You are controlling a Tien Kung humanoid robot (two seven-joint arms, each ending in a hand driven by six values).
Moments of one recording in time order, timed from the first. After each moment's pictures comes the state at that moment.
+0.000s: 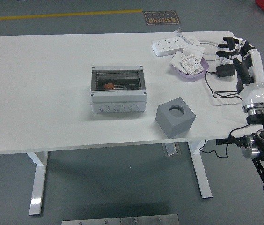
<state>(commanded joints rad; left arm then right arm) -0.06 0.26 -0.49 -0.18 0.39 0.08 0.18 0.19 -0.31 1.29 1.48 -1.05 -0.35 0.30</state>
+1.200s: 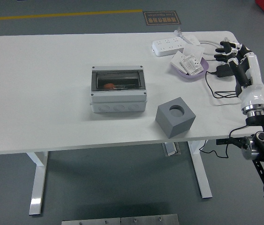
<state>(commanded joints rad) -0.06 0.25 -0.50 -0.18 0.47 0.13 0.19 0.19 -0.30 1.28 1.47 -1.08 -0.34 0.26</state>
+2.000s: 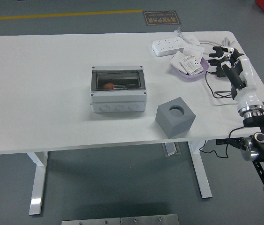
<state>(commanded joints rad) -0.06 0.25 -0.47 -0.18 0.51 0.10 0.25 0.20 -0.31 1.27 1.46 -1.10 -0.30 0.22</state>
